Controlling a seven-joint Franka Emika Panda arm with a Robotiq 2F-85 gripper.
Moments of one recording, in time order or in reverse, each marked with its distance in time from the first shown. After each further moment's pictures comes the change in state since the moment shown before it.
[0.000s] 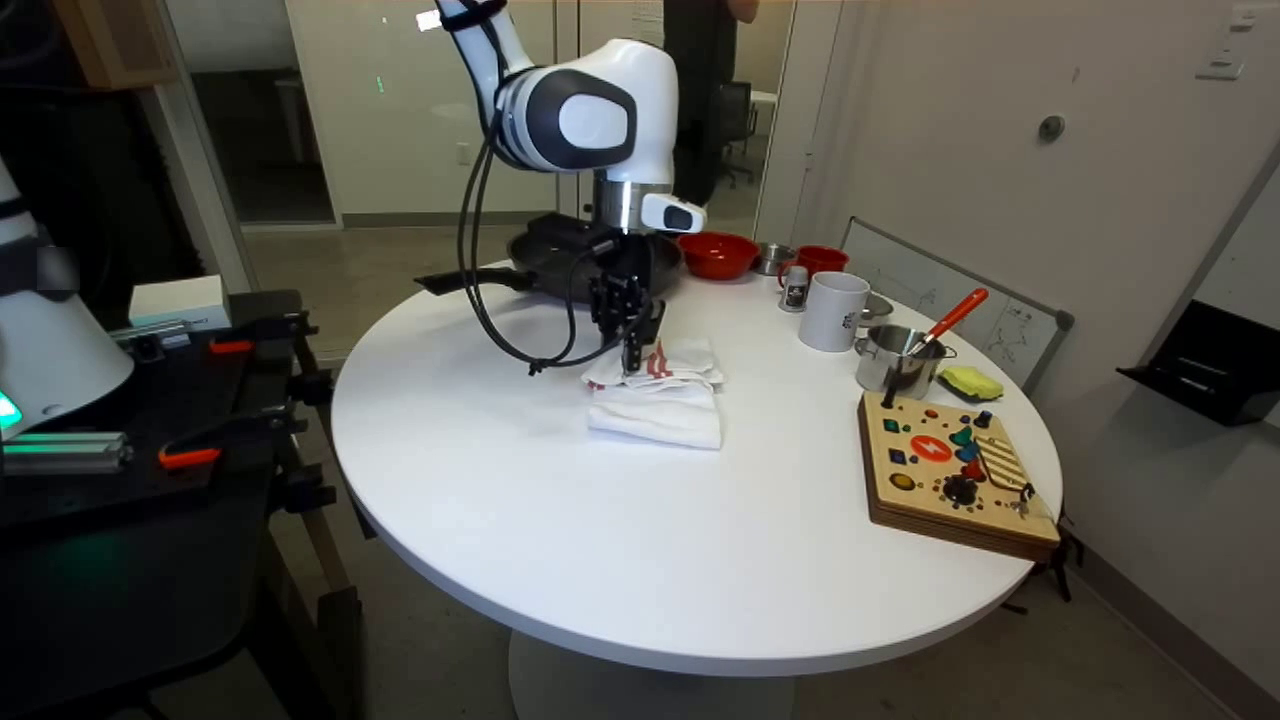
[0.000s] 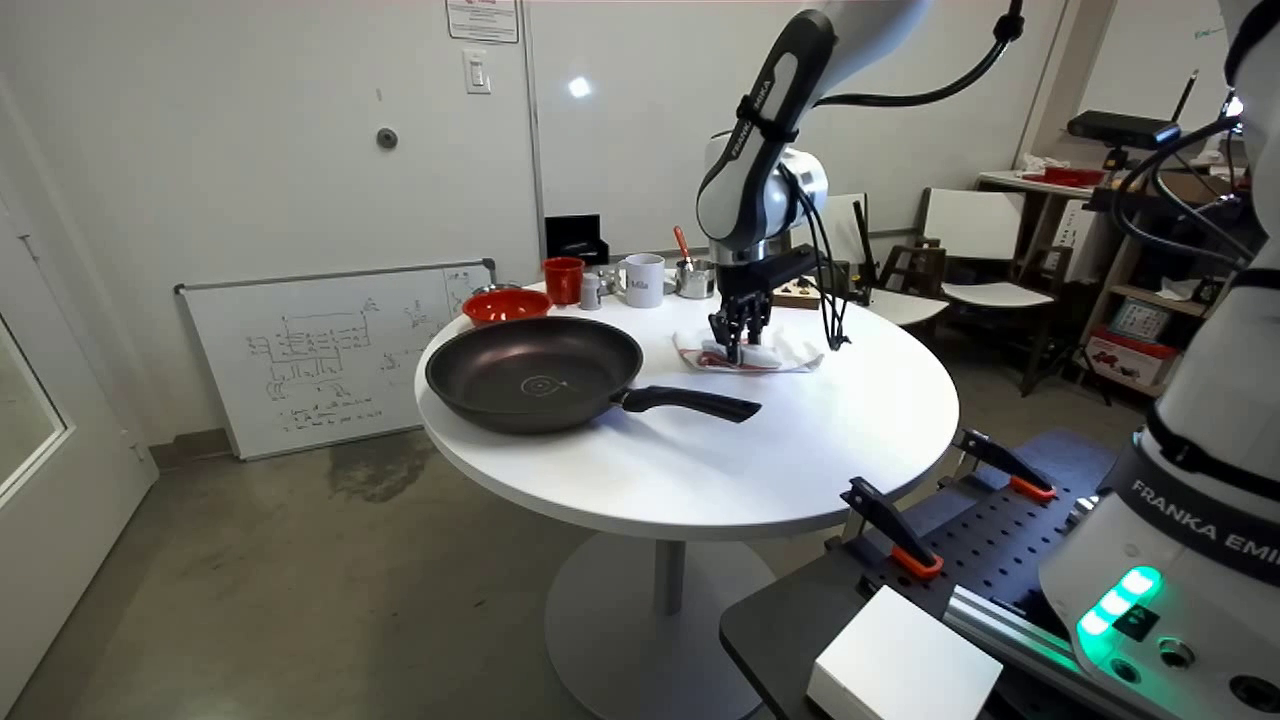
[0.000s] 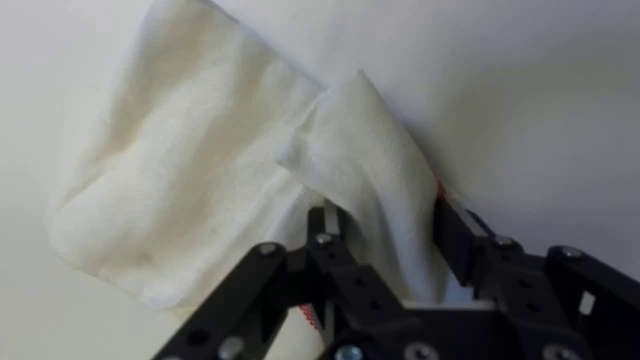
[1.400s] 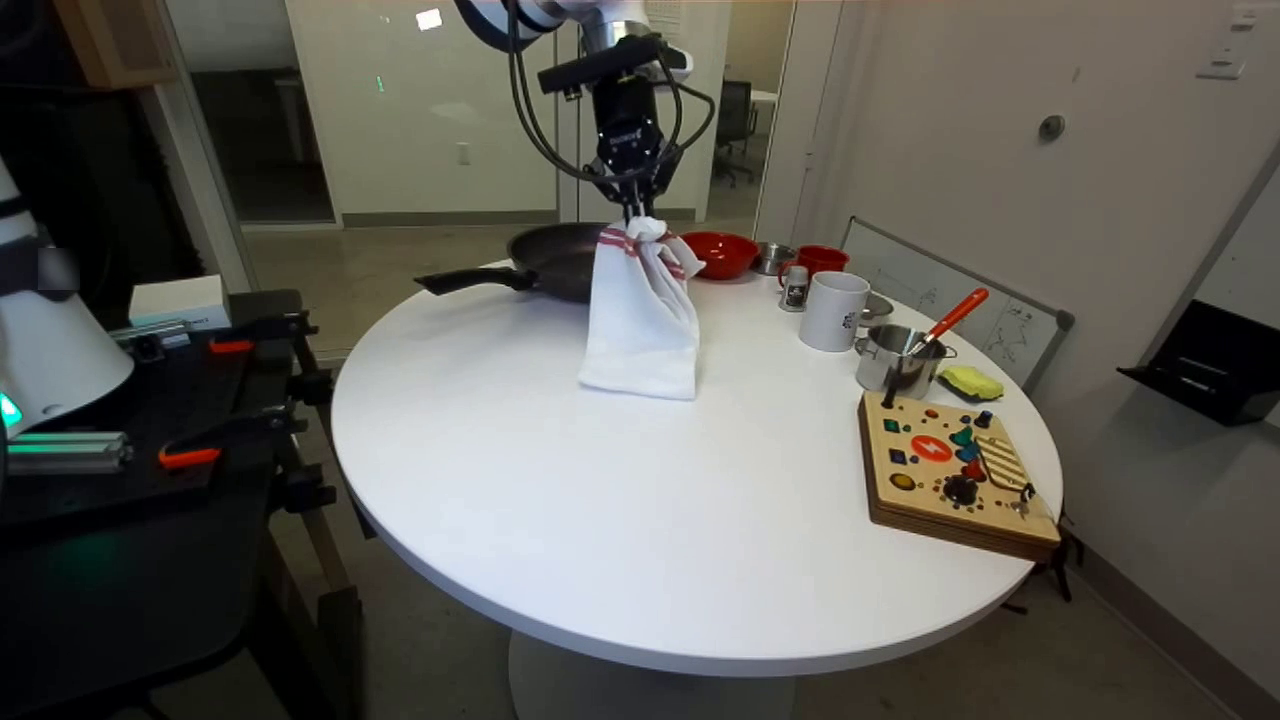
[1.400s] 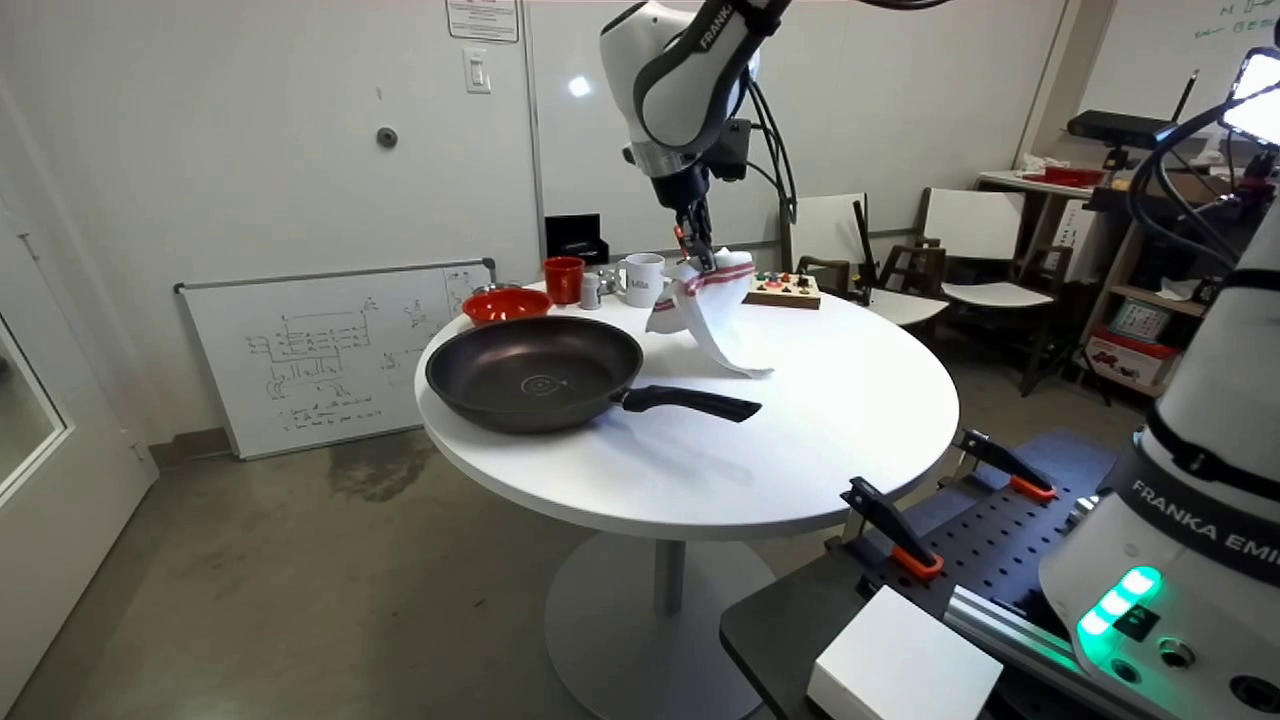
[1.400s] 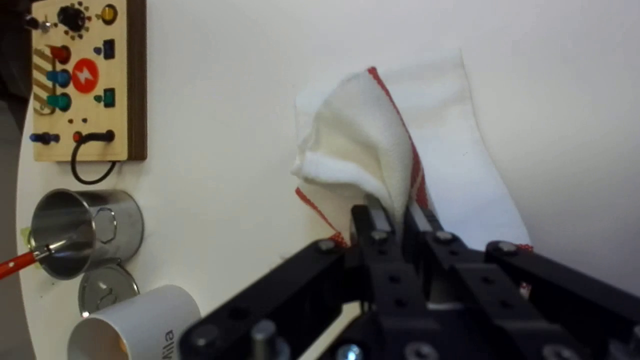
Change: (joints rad) arm 0.153 -0.209 0.067 0.102 -0.406 -0.373 -0.182
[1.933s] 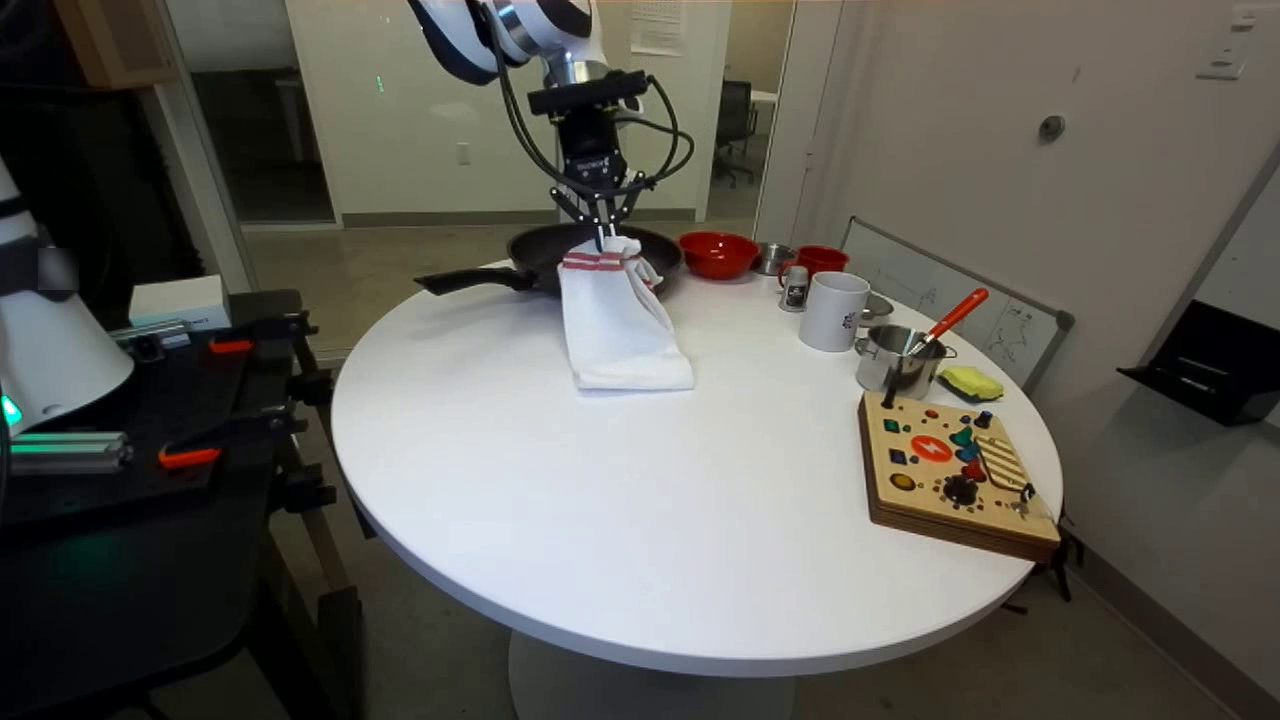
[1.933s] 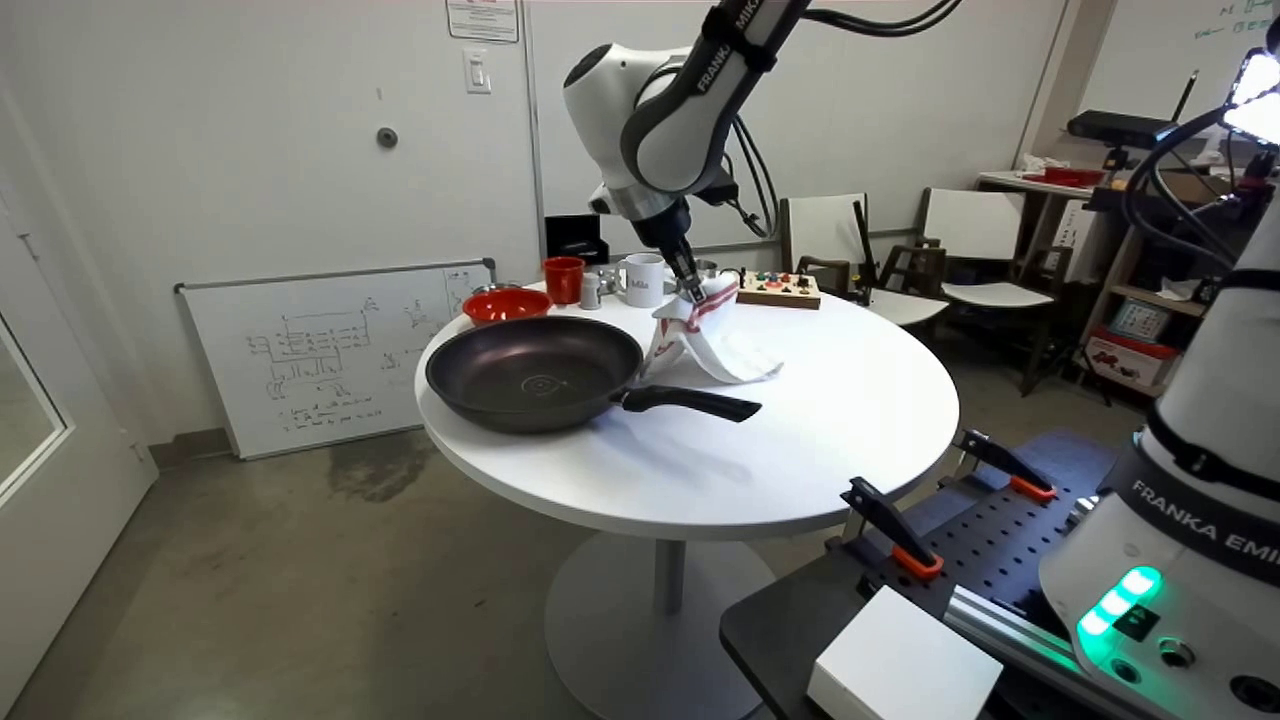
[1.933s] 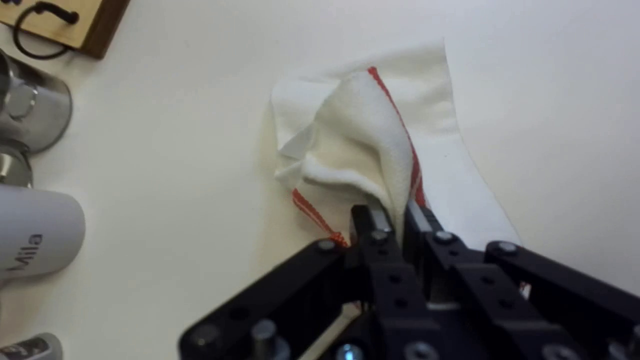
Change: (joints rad) arm 0.014 0.042 0.085 -0.051 -0.143 -0.017 -0.182
